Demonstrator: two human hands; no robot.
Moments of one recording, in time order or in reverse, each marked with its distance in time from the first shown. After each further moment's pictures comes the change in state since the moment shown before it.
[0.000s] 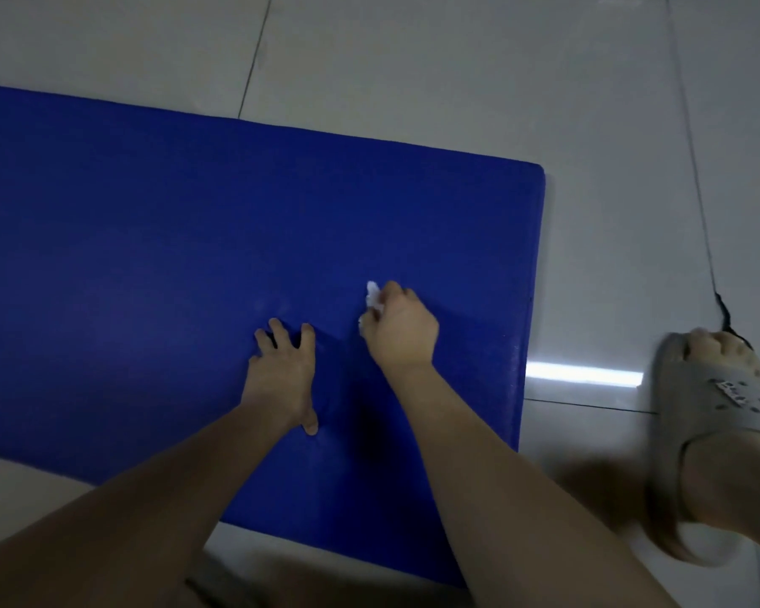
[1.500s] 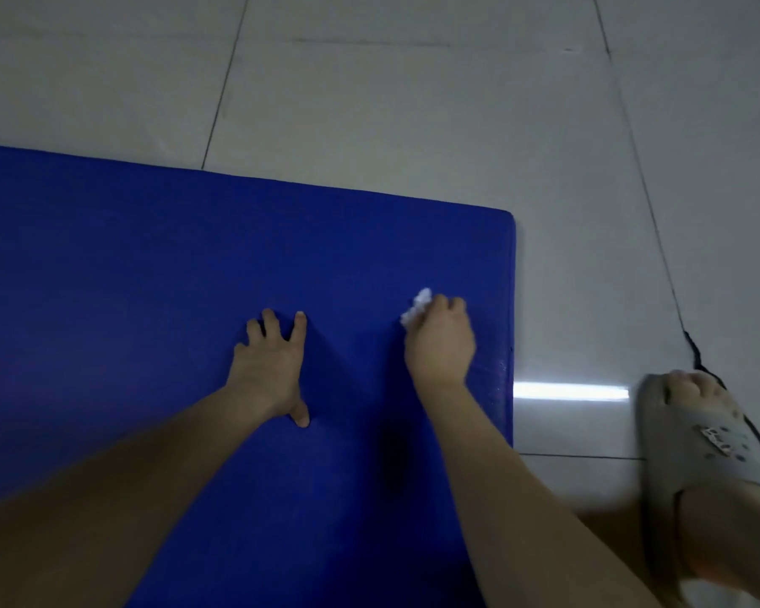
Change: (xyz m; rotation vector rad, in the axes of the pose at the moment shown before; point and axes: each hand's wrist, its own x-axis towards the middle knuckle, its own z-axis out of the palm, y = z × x) left_hand 0.071 -0.001 -0.068 0.042 0.075 0.084; right_hand 0.064 0.043 -0.029 -0.012 0.231 0.206
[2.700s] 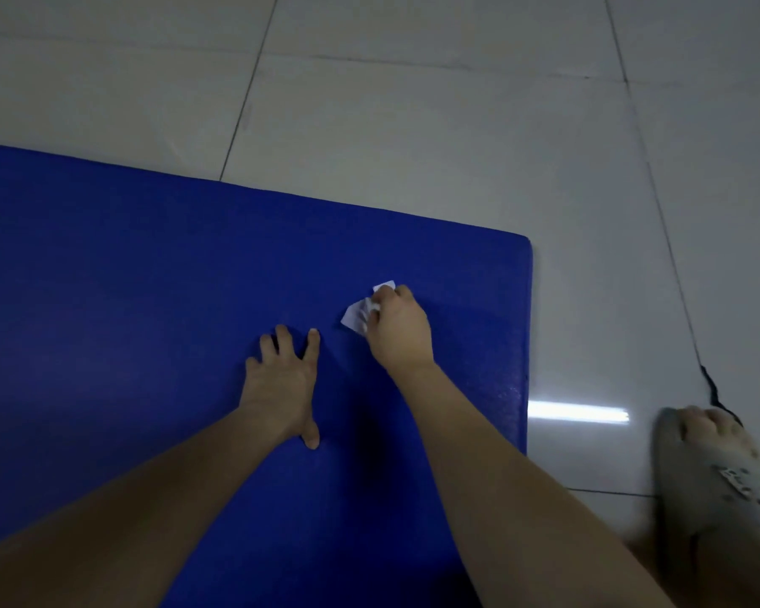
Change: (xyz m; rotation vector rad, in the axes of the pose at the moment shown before) left_hand -0.001 -0.001 -0.003 0.060 0.014 -0.001; right_hand 0.030 -0.063 0.026 0.051 -0.257 -0.309
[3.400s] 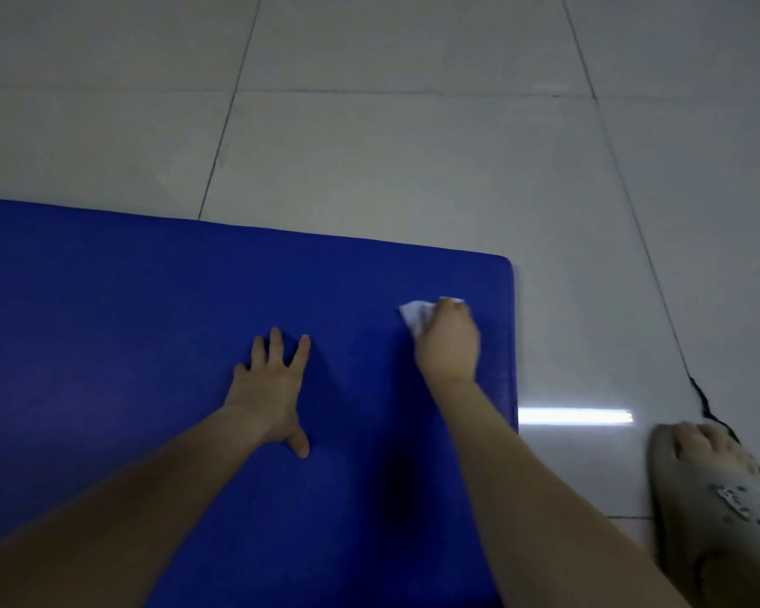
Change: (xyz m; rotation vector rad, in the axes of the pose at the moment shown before) left_hand 0.035 -0.013 -0.024 -0.077 -0.020 0.072; right_hand 0.029 0.069 -0.031 0.002 0.184 0.348
